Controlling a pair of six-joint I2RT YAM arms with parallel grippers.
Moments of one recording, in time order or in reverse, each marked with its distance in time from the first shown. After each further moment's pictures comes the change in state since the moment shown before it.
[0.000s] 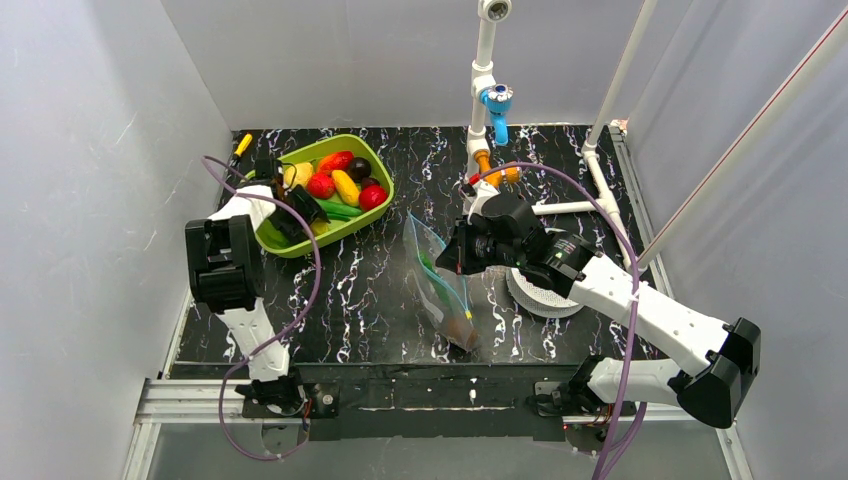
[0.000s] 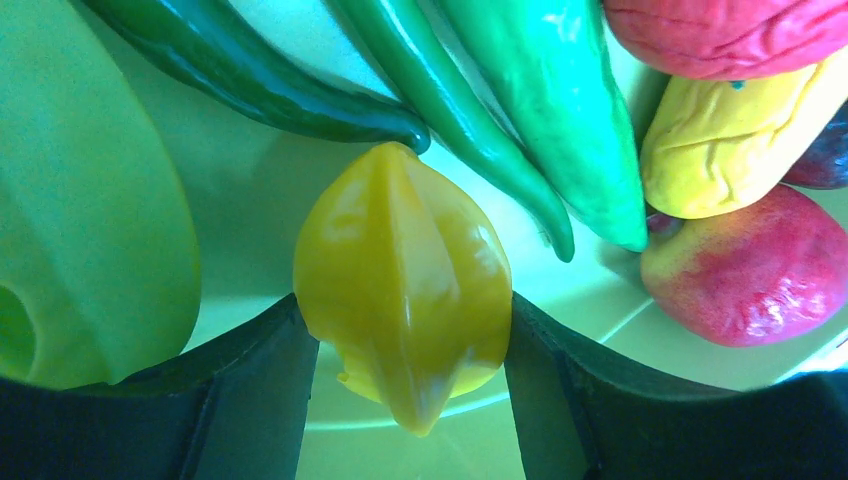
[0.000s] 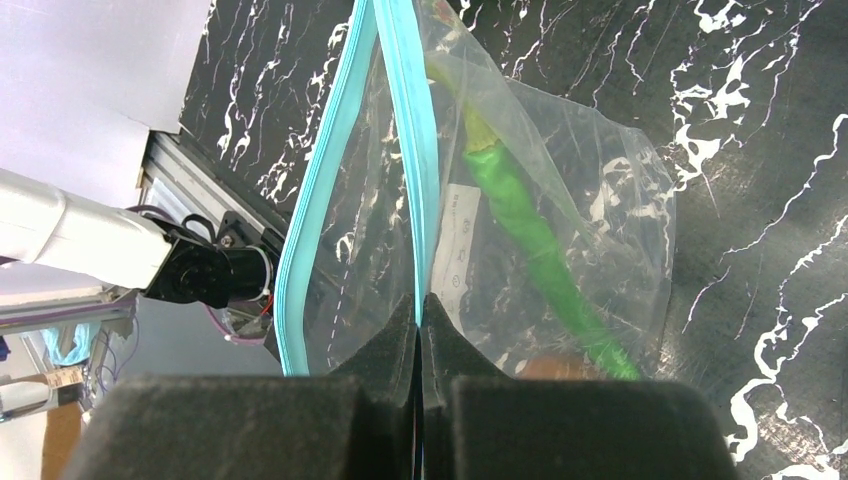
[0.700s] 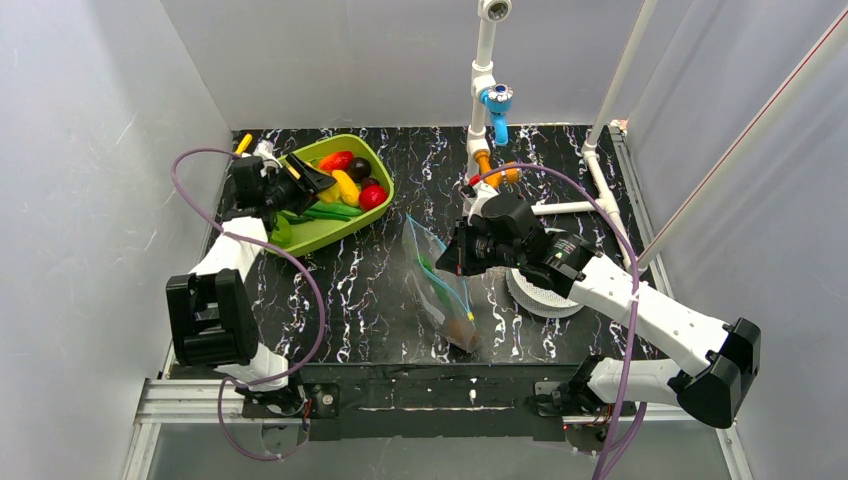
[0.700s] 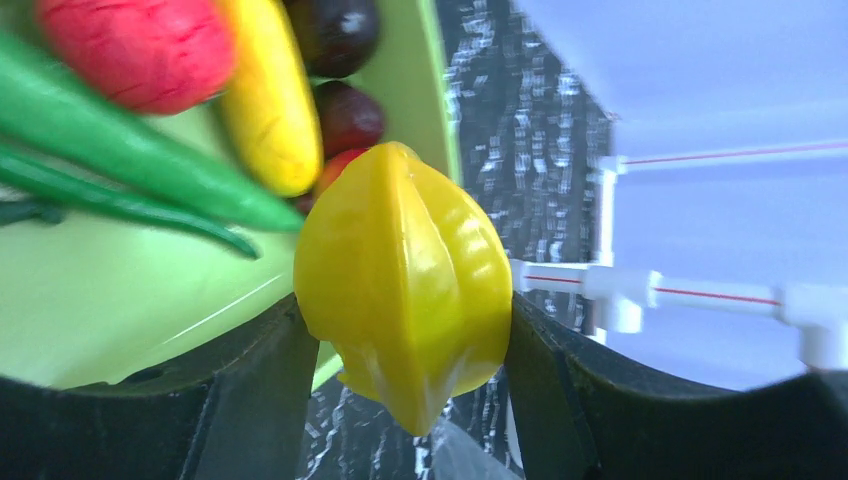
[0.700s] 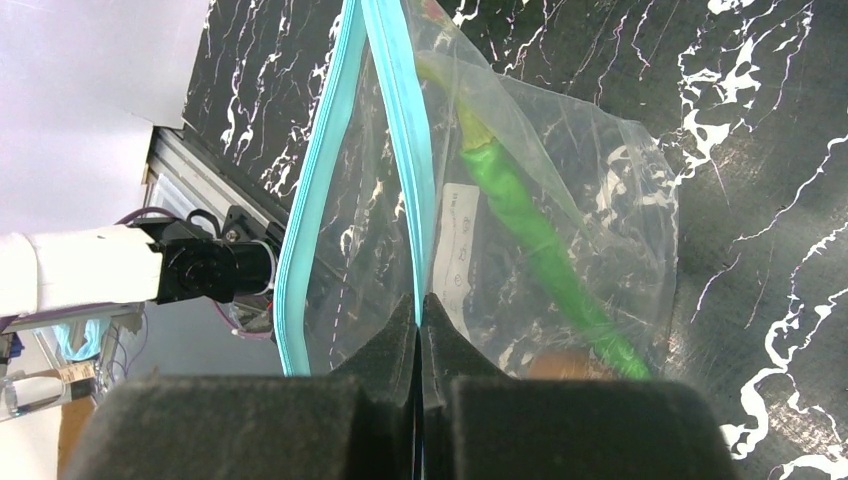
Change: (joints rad) left arm 0.000 -0.367 -0.268 0.523 0.248 -0.076; right arm 0.000 0.000 0.001 -0.013 -0.013 0.020
